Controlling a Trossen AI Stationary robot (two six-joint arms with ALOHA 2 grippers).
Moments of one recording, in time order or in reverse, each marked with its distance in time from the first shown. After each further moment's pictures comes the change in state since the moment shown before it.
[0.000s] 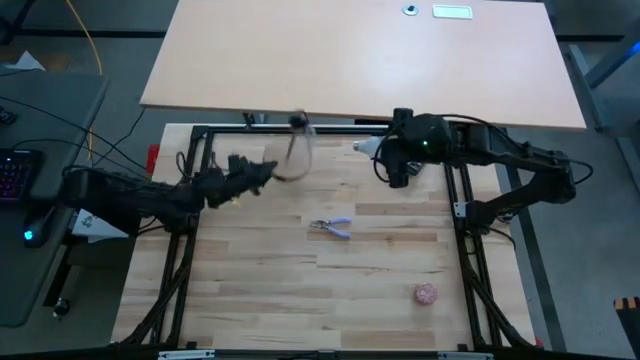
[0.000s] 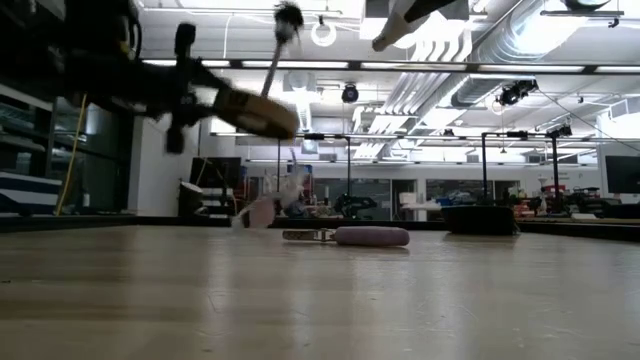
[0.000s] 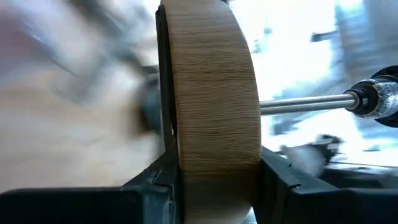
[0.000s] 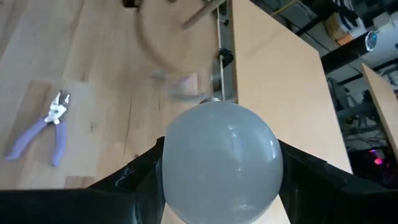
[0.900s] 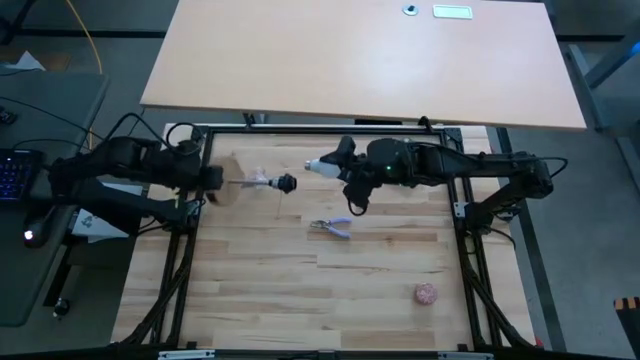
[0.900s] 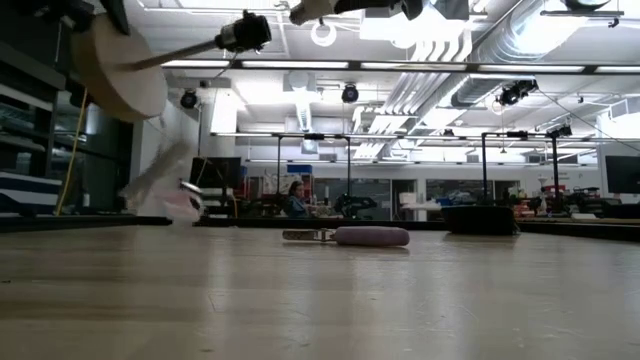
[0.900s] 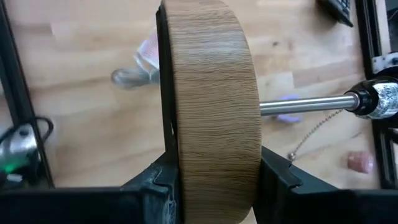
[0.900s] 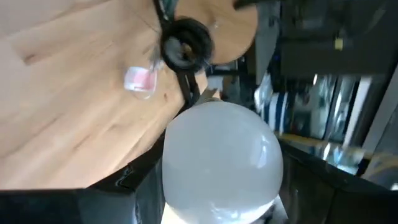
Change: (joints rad) left arm -0.163 -0.175 1.056 -2.252 0.118 0.137; right arm 0.136 0.216 -0.002 0.439 -0.029 -0.868
